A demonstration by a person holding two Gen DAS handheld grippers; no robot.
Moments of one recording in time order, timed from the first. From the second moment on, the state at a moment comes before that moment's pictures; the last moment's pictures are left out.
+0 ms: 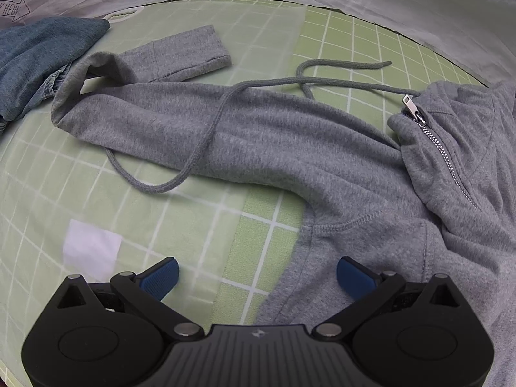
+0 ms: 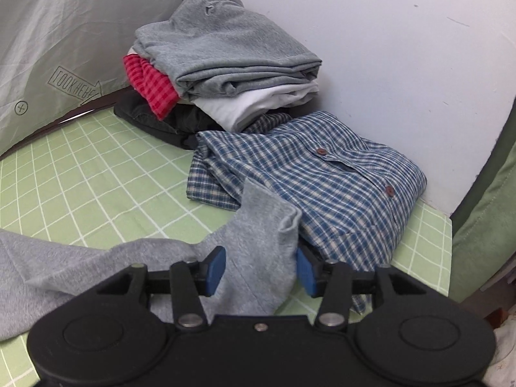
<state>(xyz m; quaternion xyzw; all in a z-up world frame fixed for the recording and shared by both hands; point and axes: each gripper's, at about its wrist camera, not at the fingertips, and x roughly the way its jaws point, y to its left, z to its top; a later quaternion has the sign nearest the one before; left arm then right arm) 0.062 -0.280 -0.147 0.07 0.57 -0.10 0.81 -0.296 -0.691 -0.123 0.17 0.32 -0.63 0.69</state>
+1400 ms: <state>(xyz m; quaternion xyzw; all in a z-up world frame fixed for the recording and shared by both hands) 0.179 -0.023 -0.111 -0.11 0.44 -0.02 0.89 -0.116 -0.439 -0.149 0.12 0.44 -0.39 0.80</state>
